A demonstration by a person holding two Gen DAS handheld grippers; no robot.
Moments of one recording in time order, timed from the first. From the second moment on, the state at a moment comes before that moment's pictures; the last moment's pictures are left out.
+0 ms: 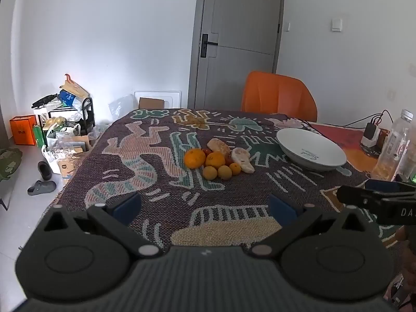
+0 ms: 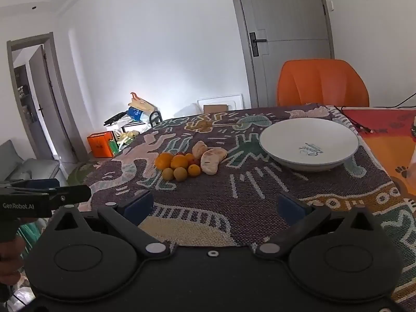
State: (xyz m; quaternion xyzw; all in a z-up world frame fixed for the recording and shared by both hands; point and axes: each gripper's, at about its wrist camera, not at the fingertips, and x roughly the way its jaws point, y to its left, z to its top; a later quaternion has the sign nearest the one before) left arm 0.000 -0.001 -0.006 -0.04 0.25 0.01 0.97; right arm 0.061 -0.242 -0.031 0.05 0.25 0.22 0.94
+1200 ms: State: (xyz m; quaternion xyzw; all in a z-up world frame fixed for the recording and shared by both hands) left arm 0.001 0.001 -0.001 -0.04 0.26 0.01 0.97; right arm 0.059 -0.243 -0.031 0.05 0.26 0.25 0.93
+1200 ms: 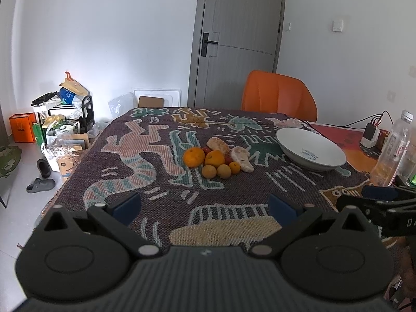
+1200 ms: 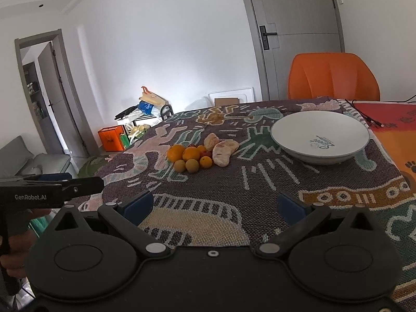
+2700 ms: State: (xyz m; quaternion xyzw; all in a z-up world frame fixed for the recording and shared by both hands) left arm 0.020 0.020 -0.004 -0.06 0.24 0.03 0.97; right arm 0.084 -0.233 -0.031 0.06 0.24 0.27 0.93
